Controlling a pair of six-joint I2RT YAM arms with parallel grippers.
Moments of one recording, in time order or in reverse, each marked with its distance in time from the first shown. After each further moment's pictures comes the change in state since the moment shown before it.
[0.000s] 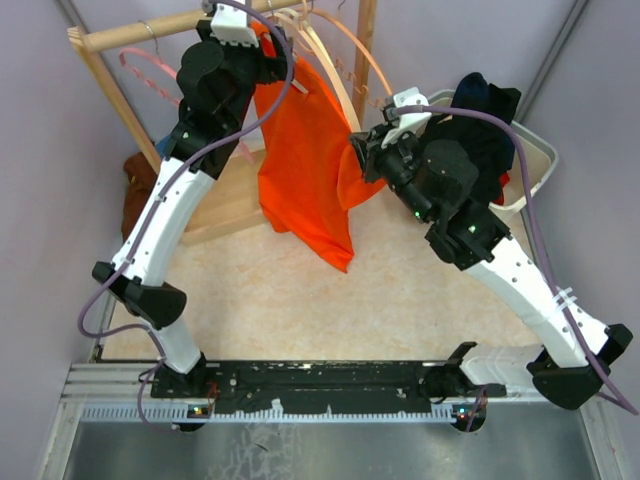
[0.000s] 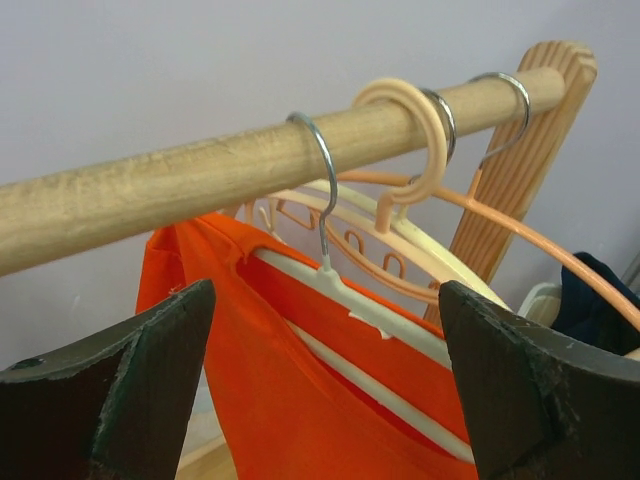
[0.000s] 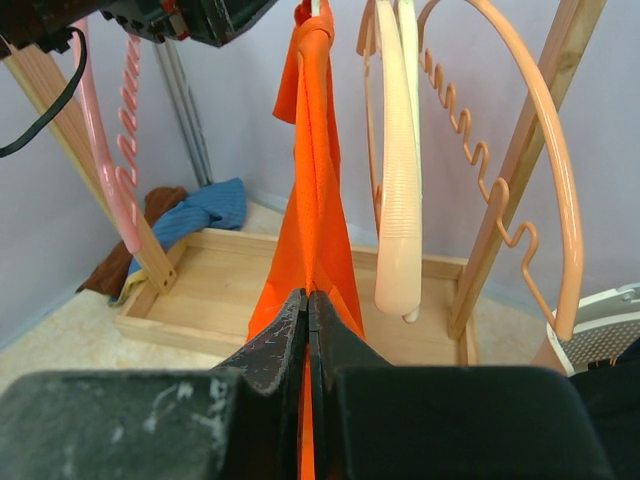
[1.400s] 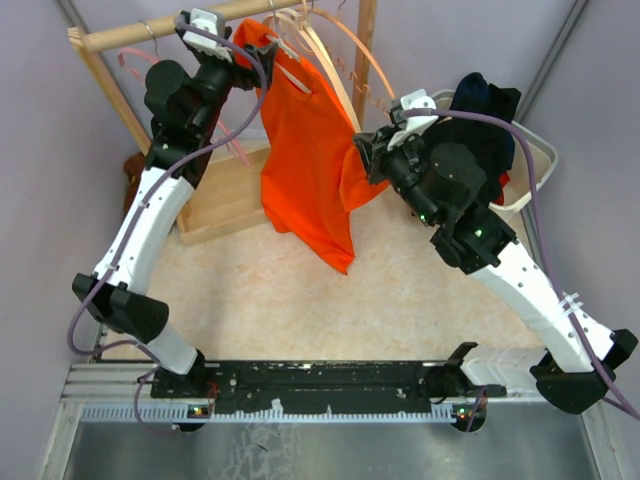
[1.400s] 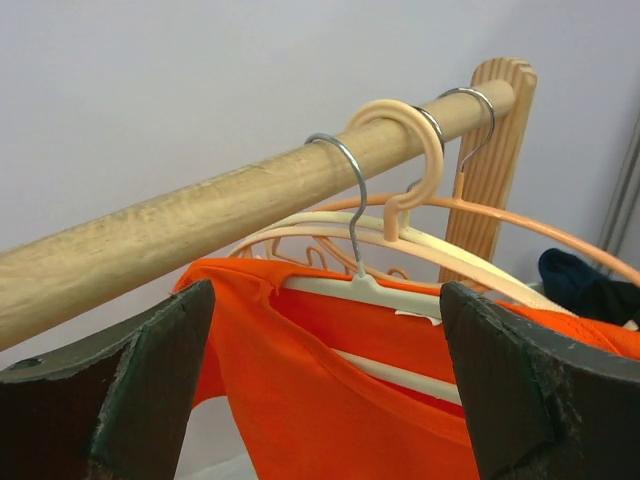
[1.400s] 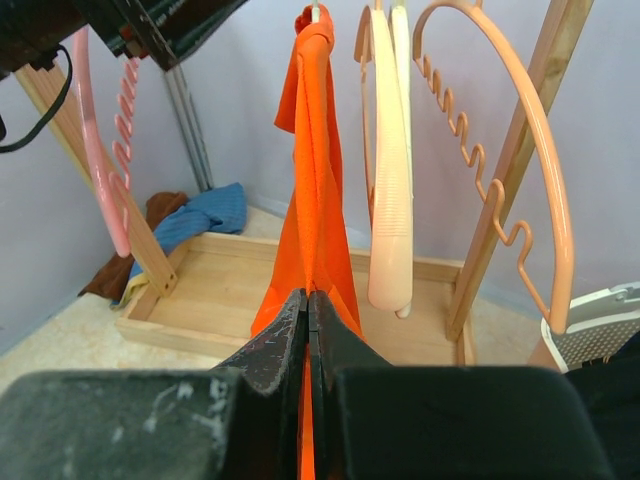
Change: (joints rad) left arm 0.139 -0.155 -0.356 0.341 0.365 0.080; right arm 0.000 -0.029 -0.013 -0.001 0.002 0.000
